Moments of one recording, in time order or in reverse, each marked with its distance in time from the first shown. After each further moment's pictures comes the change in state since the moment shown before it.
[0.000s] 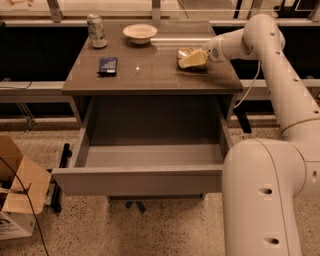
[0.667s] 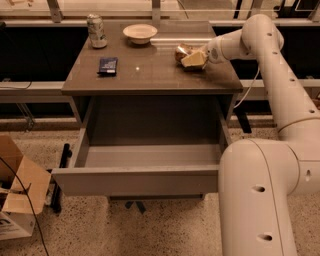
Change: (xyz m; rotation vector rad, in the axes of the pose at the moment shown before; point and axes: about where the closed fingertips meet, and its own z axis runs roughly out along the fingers) arm 0.006 -0.003 0.005 0.007 0.030 0.012
